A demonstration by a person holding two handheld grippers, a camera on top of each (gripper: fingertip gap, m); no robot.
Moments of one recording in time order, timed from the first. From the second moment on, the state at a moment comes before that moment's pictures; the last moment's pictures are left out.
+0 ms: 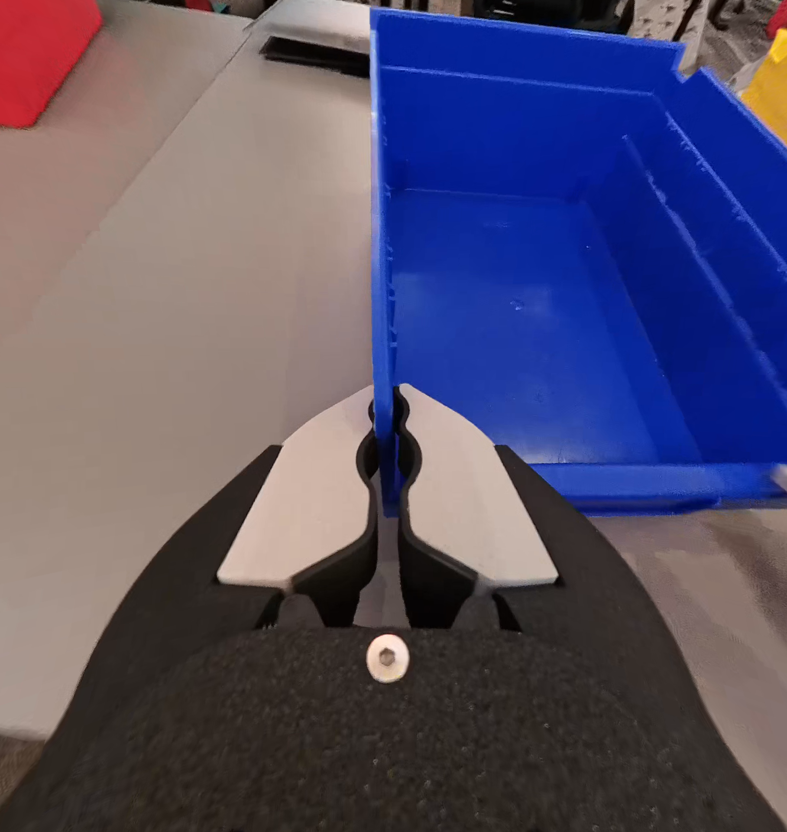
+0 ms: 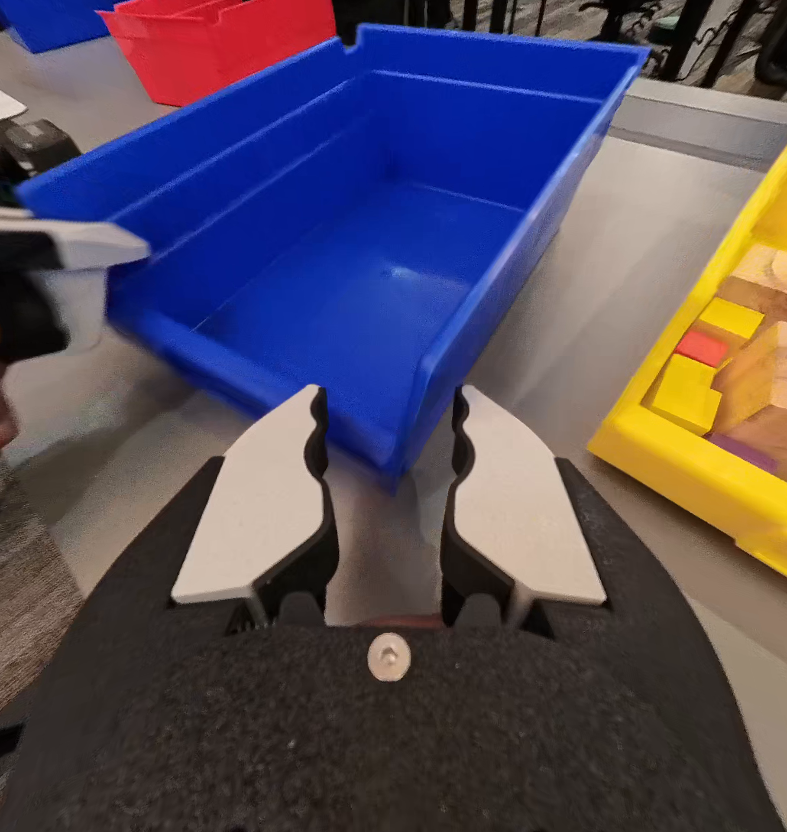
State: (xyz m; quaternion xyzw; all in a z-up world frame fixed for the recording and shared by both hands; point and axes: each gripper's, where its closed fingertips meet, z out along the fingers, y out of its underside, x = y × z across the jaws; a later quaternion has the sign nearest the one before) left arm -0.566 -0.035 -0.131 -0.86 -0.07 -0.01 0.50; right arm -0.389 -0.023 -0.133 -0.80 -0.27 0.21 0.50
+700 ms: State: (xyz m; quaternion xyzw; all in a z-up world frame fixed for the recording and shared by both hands) left arm -0.296 -0.014 0.043 -0.77 0.01 -0.03 0.64; right arm -0.101 0.002 0.064 -0.74 -0.11 0.02 0.66
